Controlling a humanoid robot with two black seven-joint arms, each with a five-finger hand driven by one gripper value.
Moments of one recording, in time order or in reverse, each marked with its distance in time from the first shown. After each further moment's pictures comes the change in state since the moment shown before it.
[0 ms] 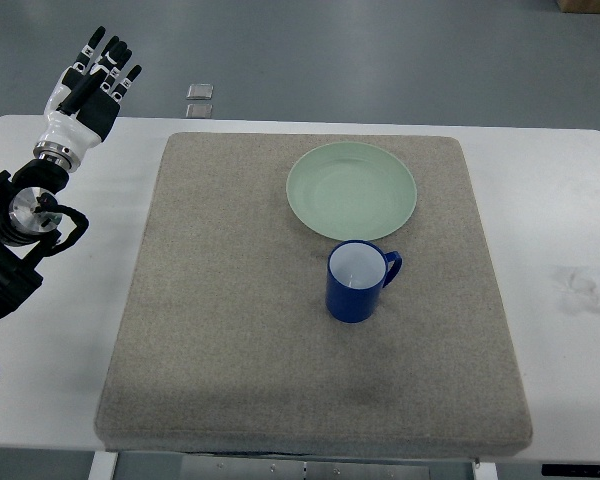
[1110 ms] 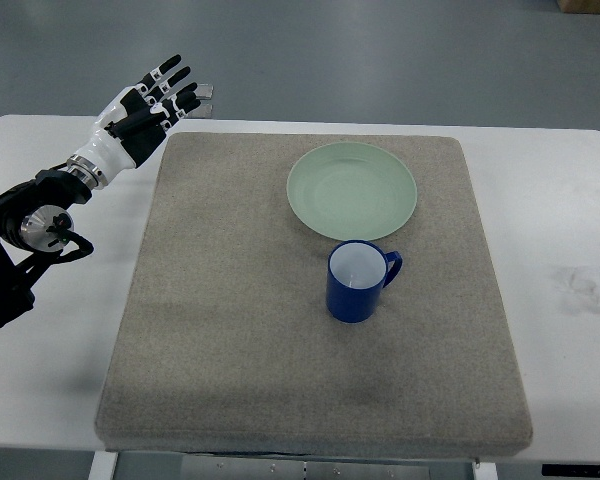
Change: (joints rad) left arm 0.008 0.076 0.182 -0.152 0.287 -0.086 0.010; right arm 0.000 0.000 0.000 0.000 0.000 0.000 0.000
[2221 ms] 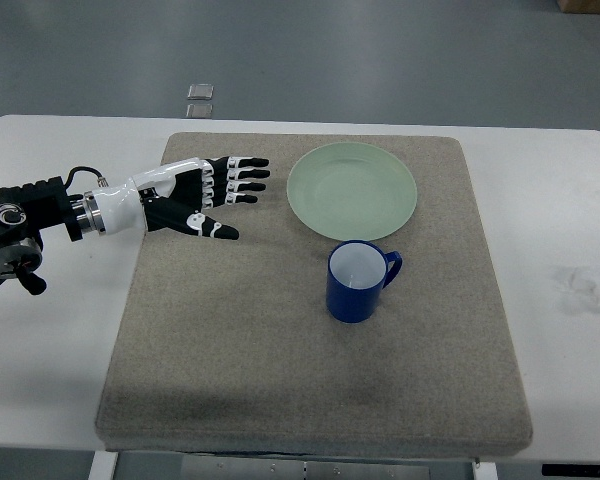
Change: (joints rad) left arm 0.060 0.193 0.135 -0.371 0.399 -0.192 0.000; right arm 0.000 0.000 0.000 0.000 0.000 0.000 0.000
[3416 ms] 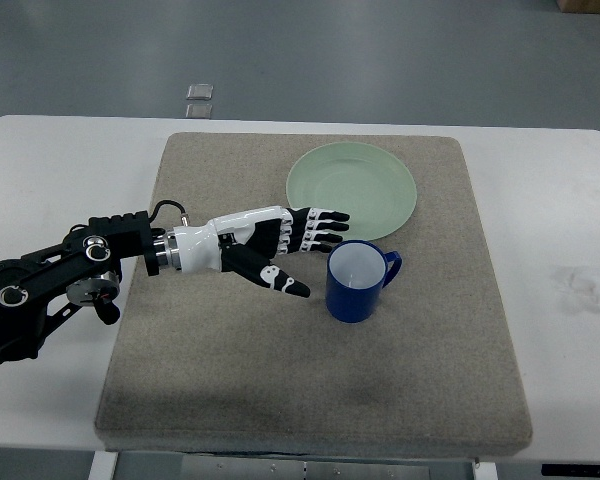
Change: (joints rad) left arm 0.031 -0.199 0.028 0.005 0.134 0.006 0.002; right arm 0.000 0.000 0.000 0.000 0.000 0.000 0.000
